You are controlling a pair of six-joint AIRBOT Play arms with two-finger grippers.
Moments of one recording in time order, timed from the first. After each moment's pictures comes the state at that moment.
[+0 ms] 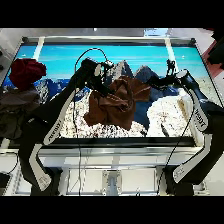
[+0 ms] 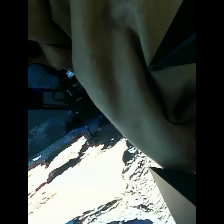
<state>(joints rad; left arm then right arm) -0.54 -1.90 1.96 1.64 -1.41 -1.46 -0.11 -1.87 1.56 -0.88 0.89 1.30</state>
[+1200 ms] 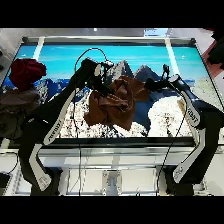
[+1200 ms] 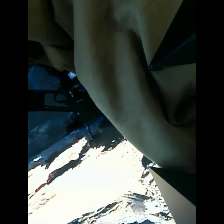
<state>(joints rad) -0.54 -1.90 1.96 1.64 -1.41 -1.47 -0.07 -1.98 1.57 -0.85 0.78 1.33</state>
